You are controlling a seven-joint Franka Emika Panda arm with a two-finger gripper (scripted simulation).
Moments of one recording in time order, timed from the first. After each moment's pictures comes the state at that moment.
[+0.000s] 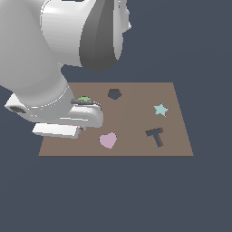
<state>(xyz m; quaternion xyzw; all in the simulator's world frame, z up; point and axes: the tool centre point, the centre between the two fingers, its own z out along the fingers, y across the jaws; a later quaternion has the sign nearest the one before) 0.068 -0.134 0.069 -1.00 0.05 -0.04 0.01</state>
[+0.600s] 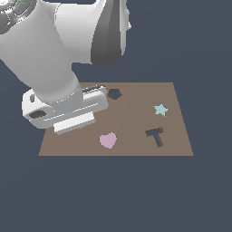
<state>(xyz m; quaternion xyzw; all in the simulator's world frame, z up) 0.041 -0.120 0.054 -0.98 -0.18 -0.02 0.00</state>
